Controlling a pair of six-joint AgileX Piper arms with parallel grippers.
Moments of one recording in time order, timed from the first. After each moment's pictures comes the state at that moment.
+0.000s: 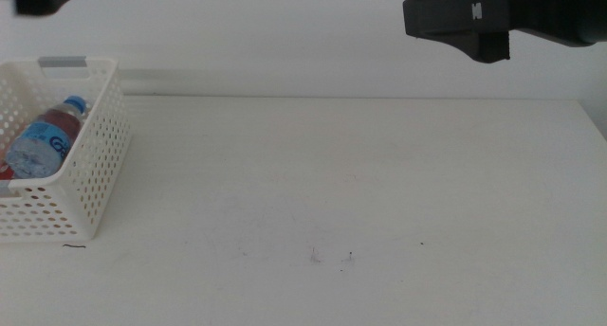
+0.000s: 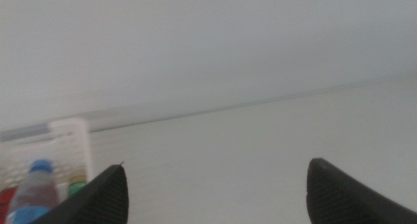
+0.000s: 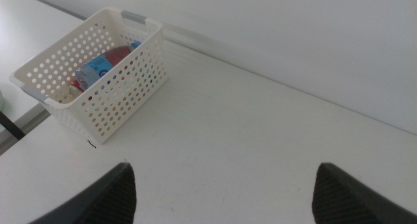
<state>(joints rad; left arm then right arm) -0.21 0.99 -1.28 -0.15 0.80 0.07 0.67 1.16 -1.37 0.01 0.77 0.11</state>
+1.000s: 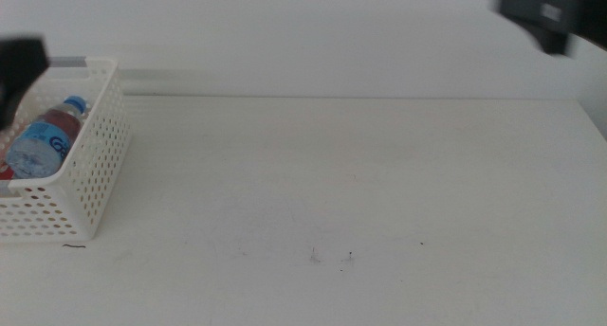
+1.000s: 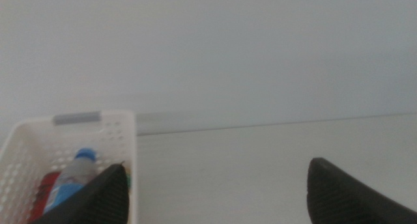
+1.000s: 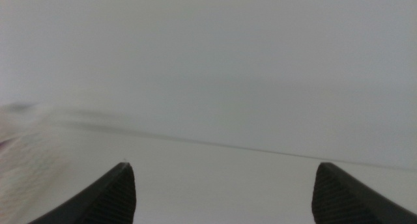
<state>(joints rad) -0.19 0.69 -0.86 0.00 0.52 -0.07 0.39 1.02 -1.04 0.04 0.37 0.12</state>
